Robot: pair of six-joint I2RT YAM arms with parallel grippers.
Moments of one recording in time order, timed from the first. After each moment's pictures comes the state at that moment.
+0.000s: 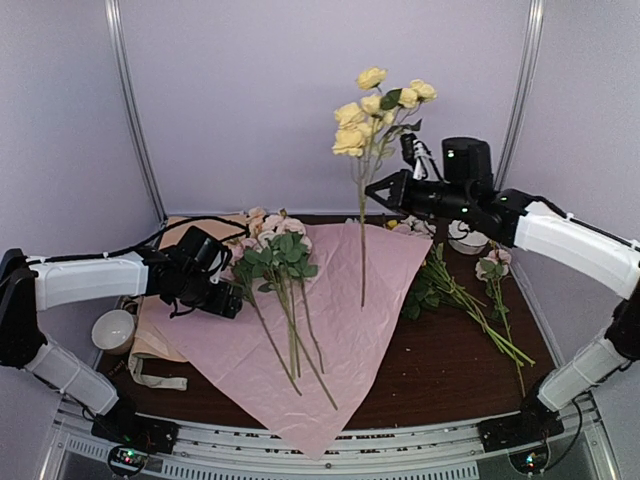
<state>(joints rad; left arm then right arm) -0.60 1.42 0.88 -0.47 -0.16 -0.29 0.61 1.41 1.30 -0.12 -0.23 0.60</state>
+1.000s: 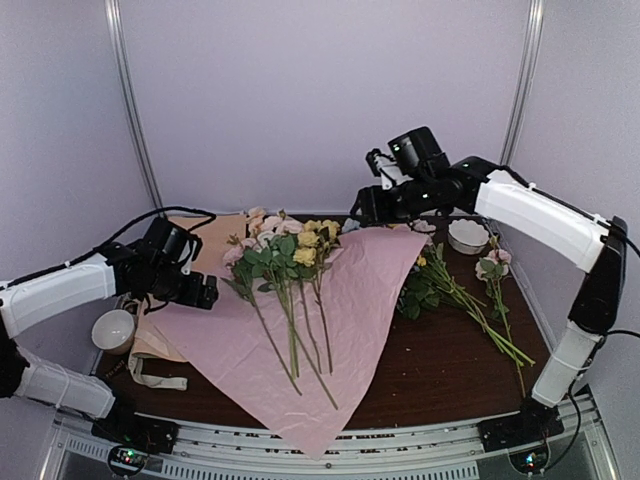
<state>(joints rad) -0.51 1.24 0.85 -0.58 -0.18 -0.28 0.72 1.75 1.72 -0.65 0.02 0.36</state>
